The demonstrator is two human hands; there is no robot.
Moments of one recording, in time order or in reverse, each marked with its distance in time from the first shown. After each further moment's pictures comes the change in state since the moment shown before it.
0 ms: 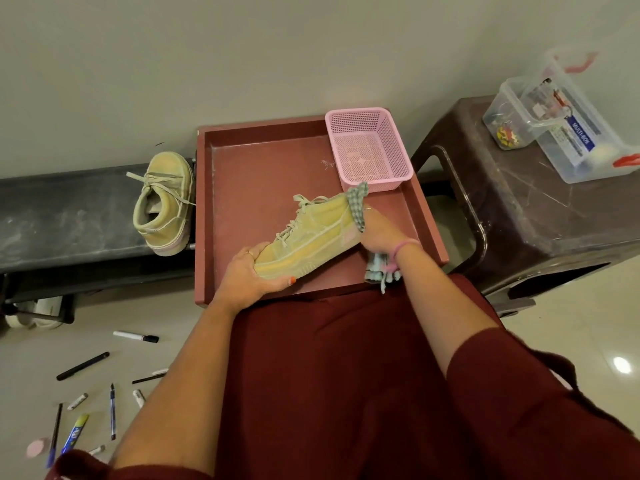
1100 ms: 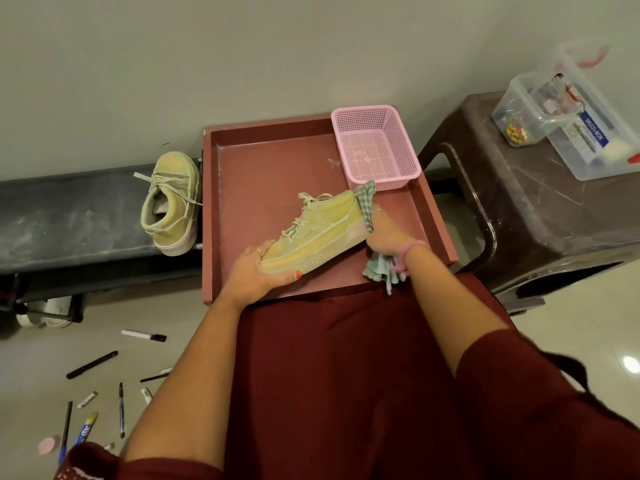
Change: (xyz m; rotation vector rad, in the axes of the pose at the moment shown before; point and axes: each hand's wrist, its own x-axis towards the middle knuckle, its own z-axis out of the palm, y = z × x) left_hand 0.005 0.003 -0.005 -0.006 -0.044 0.016; right_hand -0.002 0.006 0.007 0.197 -0.015 0.078
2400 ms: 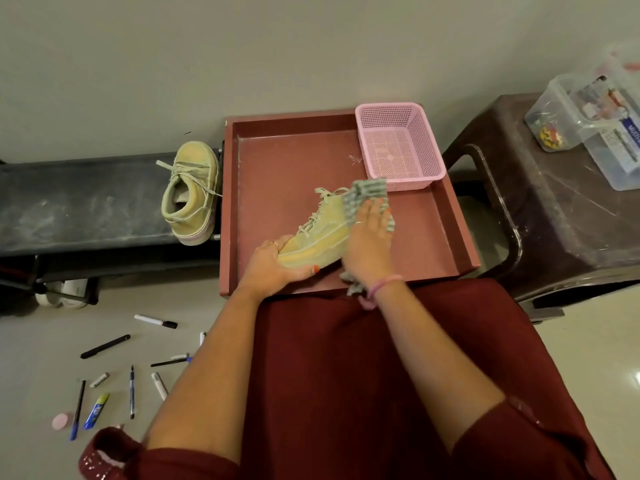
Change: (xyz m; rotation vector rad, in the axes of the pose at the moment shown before) left_hand 0.001 -0.001 0.000 -0.049 0.046 -0.049; right_hand -0.034 -0.052 0.070 -0.444 0.227 -0.003
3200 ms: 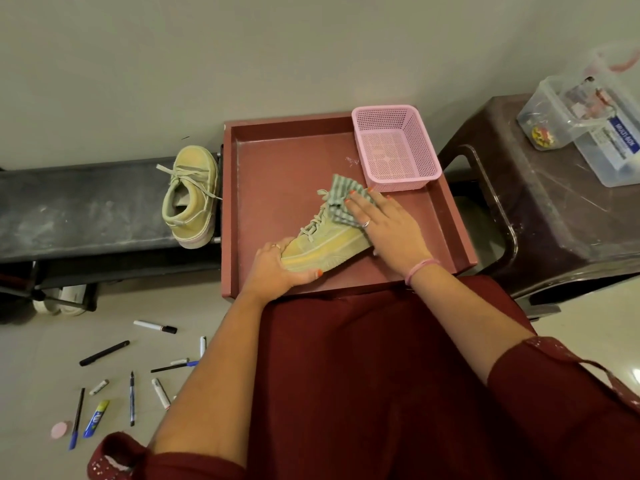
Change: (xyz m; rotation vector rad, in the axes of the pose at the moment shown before) left_hand -0.004 0.003 0.003 0.051 -0.020 0.010; right_hand 0.020 0.056 -0.033 -0.437 0.210 -0.640
